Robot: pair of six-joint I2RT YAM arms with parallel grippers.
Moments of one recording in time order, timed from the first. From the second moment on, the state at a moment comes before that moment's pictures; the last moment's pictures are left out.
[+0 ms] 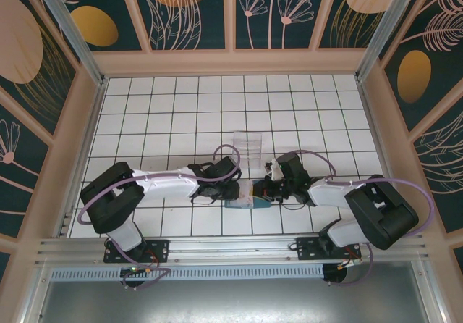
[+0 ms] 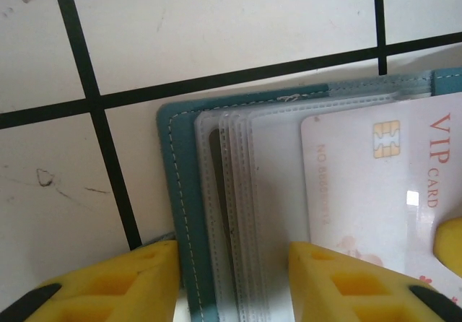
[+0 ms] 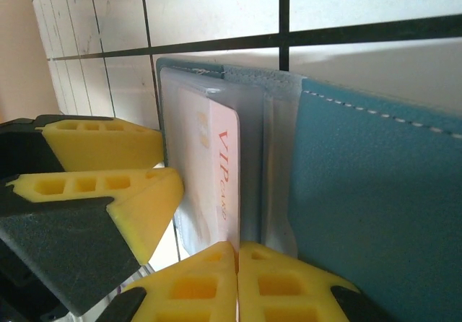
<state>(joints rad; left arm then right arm) -0.99 1.66 0.86 -0.35 0.02 -0.88 0.60 1.38 0.34 0.19 -0.66 0.88</state>
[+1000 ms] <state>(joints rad) -0.99 1.66 0.86 -0.35 0.01 -0.88 0.57 1.11 0.49 -0.25 -0.50 0.69</state>
